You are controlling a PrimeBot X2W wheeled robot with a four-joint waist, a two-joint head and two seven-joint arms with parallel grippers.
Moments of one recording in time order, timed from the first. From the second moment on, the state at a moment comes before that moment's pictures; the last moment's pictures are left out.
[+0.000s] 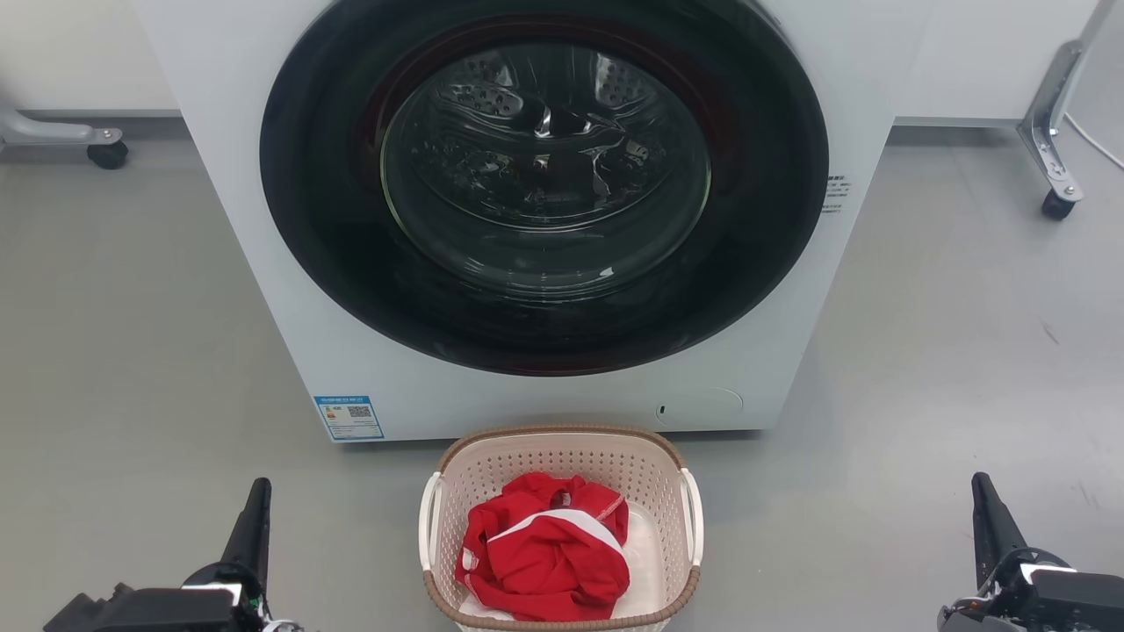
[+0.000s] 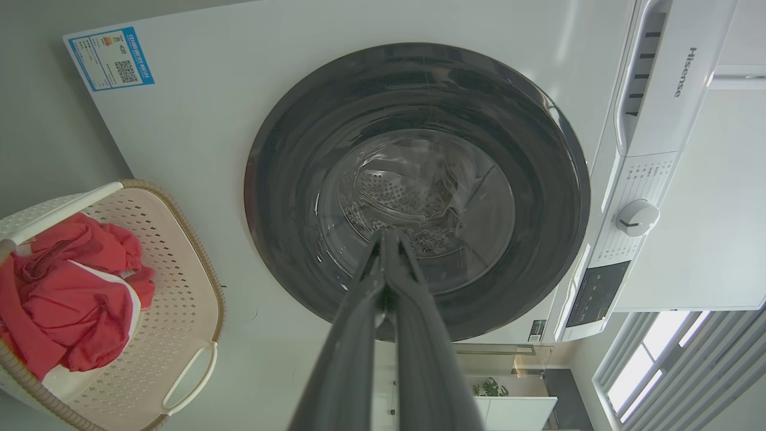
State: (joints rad) left arm -0.08 0.04 0.09 0.29 -1.60 -0.12 0.11; right arm -0.09 -0.04 -0.13 0.30 1.60 0.12 0.11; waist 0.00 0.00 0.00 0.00
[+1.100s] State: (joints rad) left arm -0.08 0.04 0.09 0.29 -1.60 -0.12 0.11; right arm -0.09 -0.04 -0.13 0.30 1.60 0.12 0.11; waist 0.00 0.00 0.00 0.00
